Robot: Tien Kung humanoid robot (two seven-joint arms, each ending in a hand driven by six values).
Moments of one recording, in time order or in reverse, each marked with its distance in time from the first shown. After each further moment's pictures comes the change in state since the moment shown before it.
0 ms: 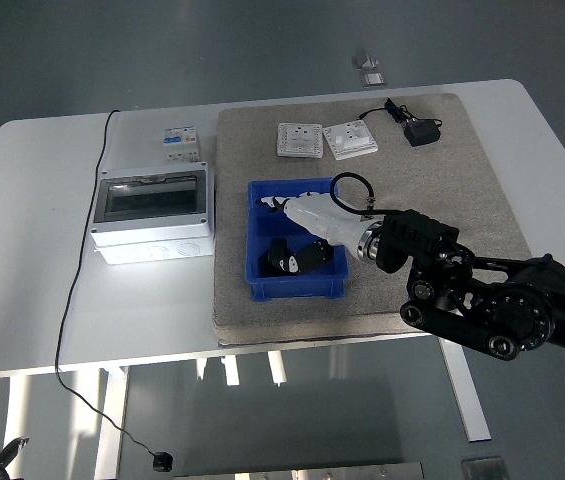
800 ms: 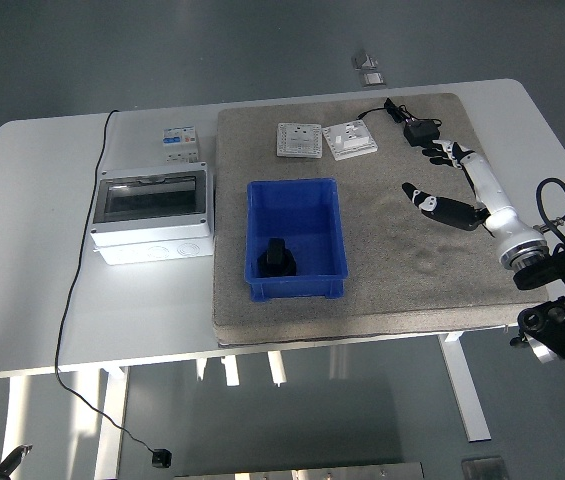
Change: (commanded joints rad) left arm 0.018 -0.011 0.011 0.002 -0.024 0.008 -0.009; right arm -0.552 -0.212 0.554 0.146 0.353 -0.384 0.340
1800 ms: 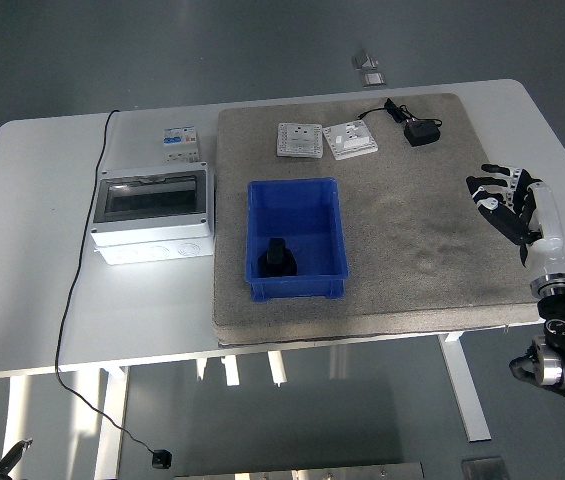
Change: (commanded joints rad) left arm -0.001 -0.004 0.035 0.008 -0.040 0.018 -0.060; right arm -0.106 0.052 0.110 -0.014 0.354 -0.067 0.169
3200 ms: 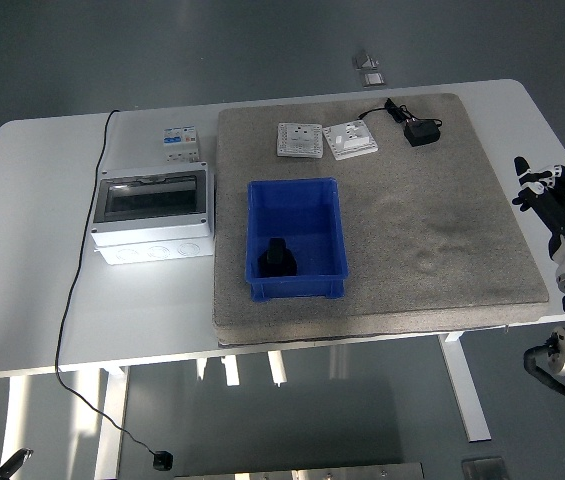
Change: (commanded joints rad) left arm 0.009 -0.004 -0.037 -0.007 0.066 -0.005 0.026; right arm -0.044 -0.001 0.138 -0.011 0.205 0.031 0.138
